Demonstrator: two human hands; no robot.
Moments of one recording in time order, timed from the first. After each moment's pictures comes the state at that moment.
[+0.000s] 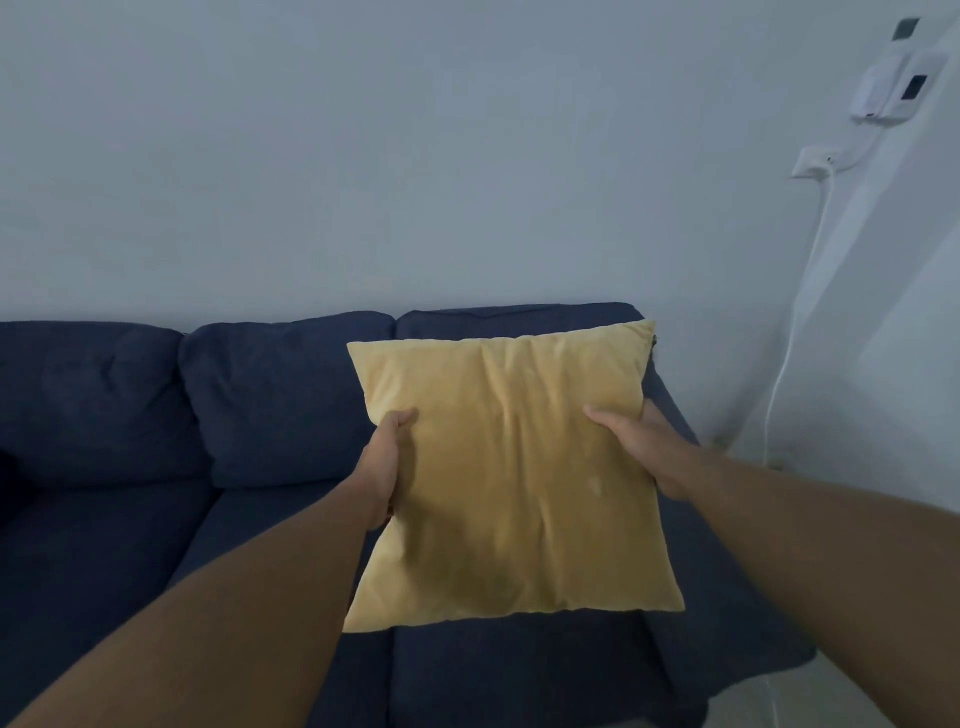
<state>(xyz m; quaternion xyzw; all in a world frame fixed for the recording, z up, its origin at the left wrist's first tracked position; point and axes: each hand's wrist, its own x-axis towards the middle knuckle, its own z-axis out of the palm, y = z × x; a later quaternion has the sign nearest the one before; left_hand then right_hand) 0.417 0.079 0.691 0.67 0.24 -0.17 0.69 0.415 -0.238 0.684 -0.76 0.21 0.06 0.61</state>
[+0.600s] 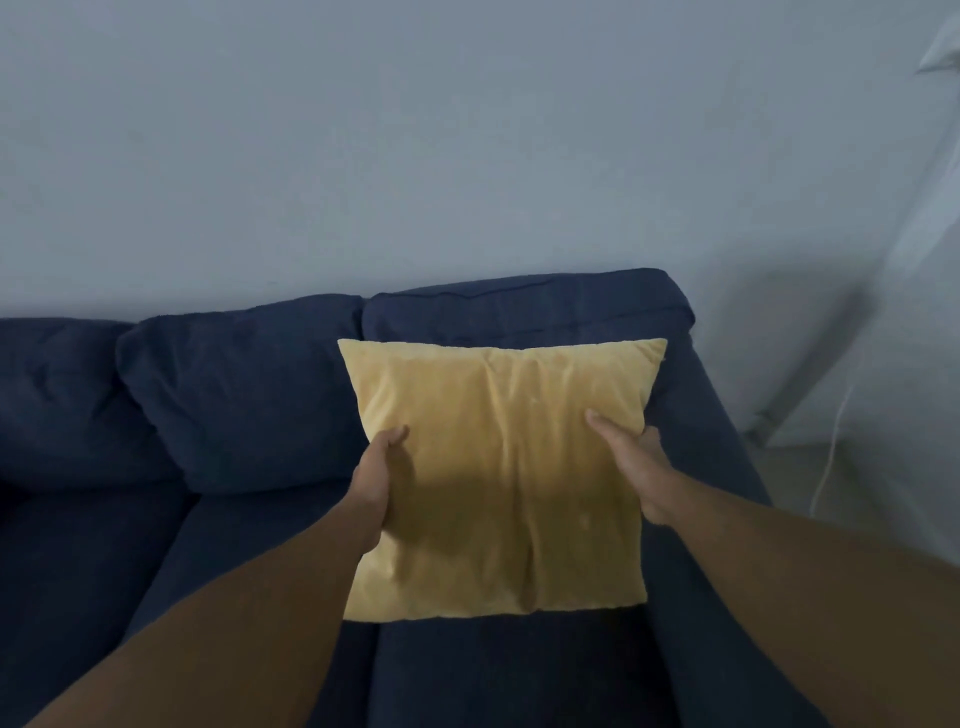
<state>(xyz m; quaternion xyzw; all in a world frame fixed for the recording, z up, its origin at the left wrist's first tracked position) 0.569 0.003 0.609 0.64 0.34 -0.18 0.66 0.572 -0.301 0.580 -0.68 0.31 0.11 0.66</state>
